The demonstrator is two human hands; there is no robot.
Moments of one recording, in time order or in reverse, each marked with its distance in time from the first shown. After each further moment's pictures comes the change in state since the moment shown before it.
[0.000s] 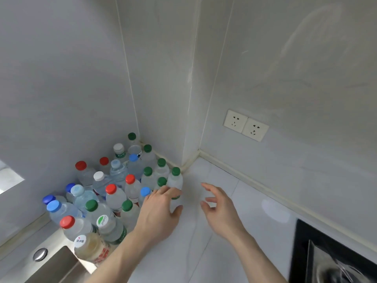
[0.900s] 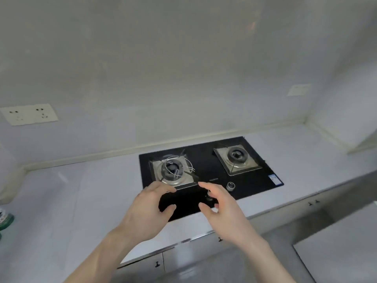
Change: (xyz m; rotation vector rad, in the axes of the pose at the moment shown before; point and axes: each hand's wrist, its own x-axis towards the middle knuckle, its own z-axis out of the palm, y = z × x) left_hand -0.252 0.306 0.130 -0.144 -0.540 0.806; right_hand -0.494 0.144 -0.161 0.064 0.672 0.390
